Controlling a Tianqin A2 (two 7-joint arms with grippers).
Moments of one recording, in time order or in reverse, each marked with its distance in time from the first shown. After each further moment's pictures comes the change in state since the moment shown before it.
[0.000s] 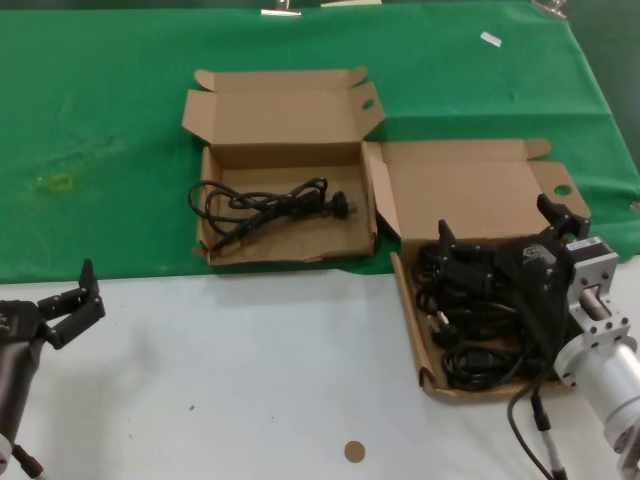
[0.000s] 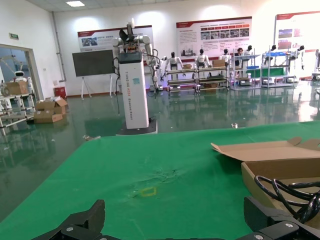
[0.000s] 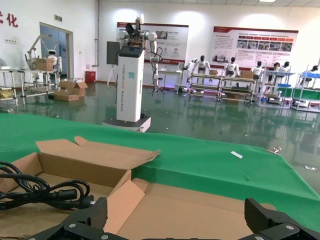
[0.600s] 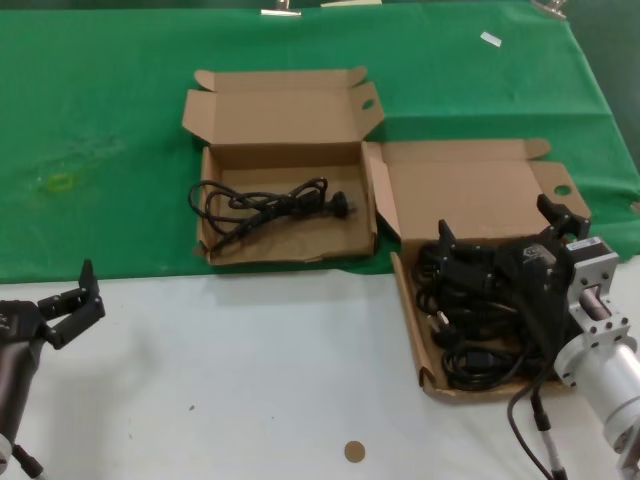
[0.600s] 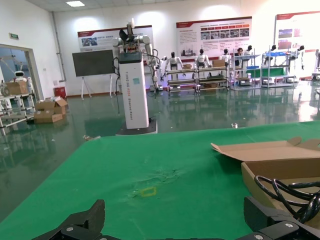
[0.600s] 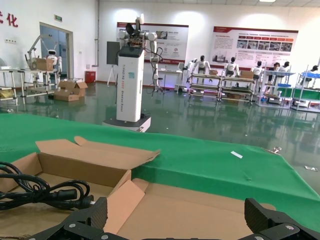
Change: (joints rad) left arm 0.000 0.000 0.000 0.000 0.000 0.000 0.000; right arm 0.000 0.000 0.000 0.000 0.000 0.000 0.000
